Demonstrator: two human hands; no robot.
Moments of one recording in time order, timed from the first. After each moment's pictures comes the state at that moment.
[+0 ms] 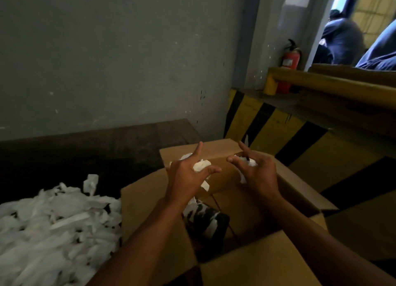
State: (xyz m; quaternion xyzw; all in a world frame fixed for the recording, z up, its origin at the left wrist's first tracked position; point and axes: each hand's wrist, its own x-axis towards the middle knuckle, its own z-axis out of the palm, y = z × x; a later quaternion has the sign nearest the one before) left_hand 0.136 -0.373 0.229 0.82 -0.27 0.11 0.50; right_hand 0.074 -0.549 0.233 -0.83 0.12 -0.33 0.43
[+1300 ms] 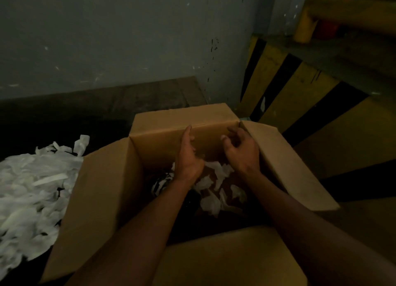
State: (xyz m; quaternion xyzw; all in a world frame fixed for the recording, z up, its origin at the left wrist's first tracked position) left_hand 0.166 -0.521 0.140 0.85 -0.04 0.02 0.53; right_hand 0.135 -0.657 0.154 -0.84 0.15 -0.21 0.48
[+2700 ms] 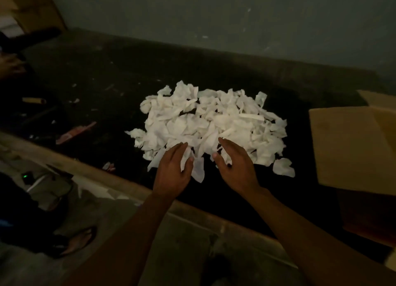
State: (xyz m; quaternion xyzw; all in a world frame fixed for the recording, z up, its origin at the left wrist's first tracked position) left_hand -0.076 0.077 0.075 0.92 0.08 0.25 0.30; right_hand -0.003 -0.099 0.083 -0.88 -0.23 -0.06 0.42
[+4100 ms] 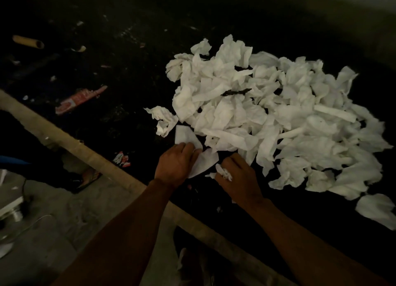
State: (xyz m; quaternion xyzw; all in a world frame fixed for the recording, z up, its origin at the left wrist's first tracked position) left_hand 0.003 0.215 -0.034 0.97 0.09 0.17 0.13; right_hand 0.065 0.026 -0.053 -0.85 -0.40 -0.07 0.35
